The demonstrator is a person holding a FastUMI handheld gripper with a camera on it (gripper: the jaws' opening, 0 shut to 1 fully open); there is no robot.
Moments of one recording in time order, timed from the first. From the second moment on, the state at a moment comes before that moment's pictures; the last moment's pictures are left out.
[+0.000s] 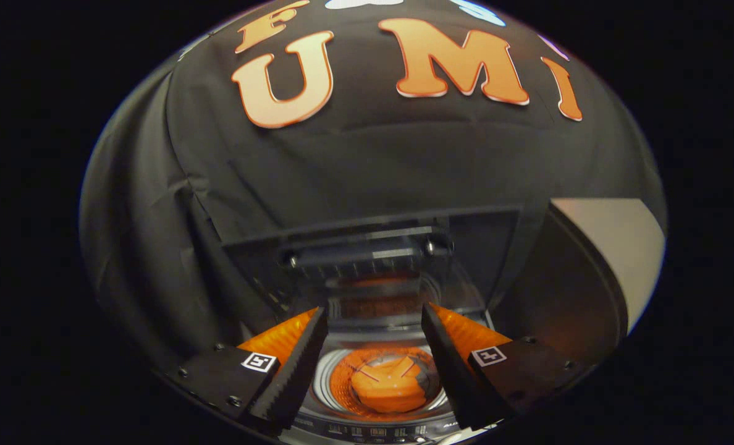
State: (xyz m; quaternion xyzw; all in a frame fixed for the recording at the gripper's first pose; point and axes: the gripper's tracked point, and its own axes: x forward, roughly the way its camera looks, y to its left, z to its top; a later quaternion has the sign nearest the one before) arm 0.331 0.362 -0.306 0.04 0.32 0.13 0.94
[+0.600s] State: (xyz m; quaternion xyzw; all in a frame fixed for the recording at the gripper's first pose) arm 0.430 0.374 -0.268 0.02 0.29 0.11 0.95
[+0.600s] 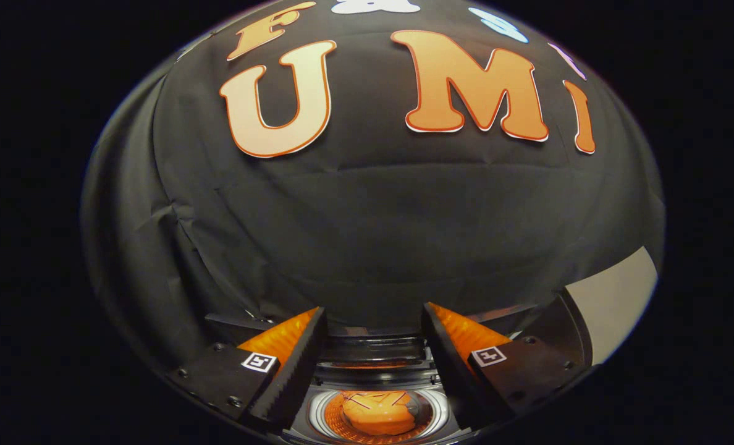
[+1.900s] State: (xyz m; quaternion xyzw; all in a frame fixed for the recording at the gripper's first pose) arm 0.329 0.350 -0.281 -0.01 0.26 0.12 0.96
